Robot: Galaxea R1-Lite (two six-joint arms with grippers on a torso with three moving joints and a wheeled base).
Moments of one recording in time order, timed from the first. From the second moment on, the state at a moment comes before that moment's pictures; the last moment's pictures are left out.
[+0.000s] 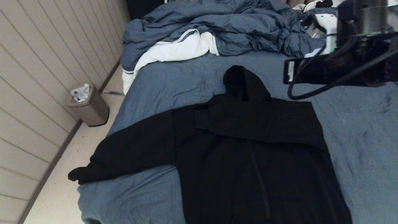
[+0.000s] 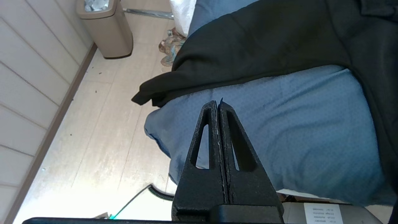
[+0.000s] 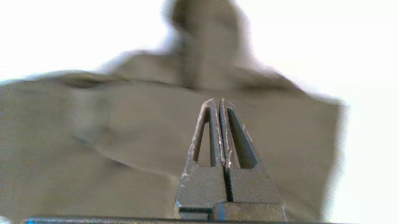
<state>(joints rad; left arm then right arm) 0.00 0.00 -0.02 0.02 0.01 0.00 0.31 1.62 -1.52 0.14 -0.30 0.05</state>
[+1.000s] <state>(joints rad) 0.10 0.94 -0.64 0.25 -0.09 -0.18 -0.14 1.42 -1.36 0.22 -0.03 0.07</state>
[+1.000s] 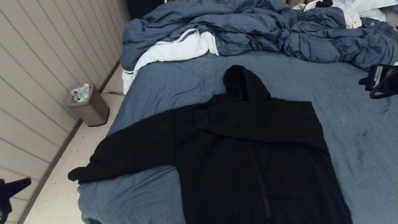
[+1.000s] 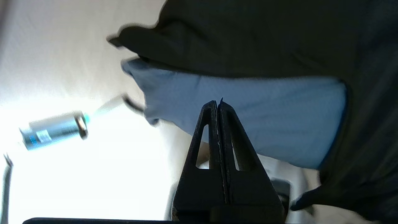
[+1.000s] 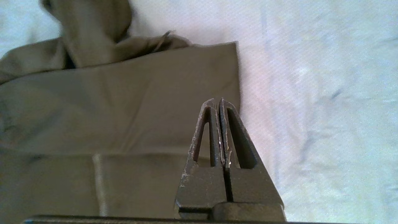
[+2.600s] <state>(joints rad) 0.52 2.00 -1.04 0.21 -0.60 0.03 -0.17 1.53 -1.51 0.23 0.05 0.09</state>
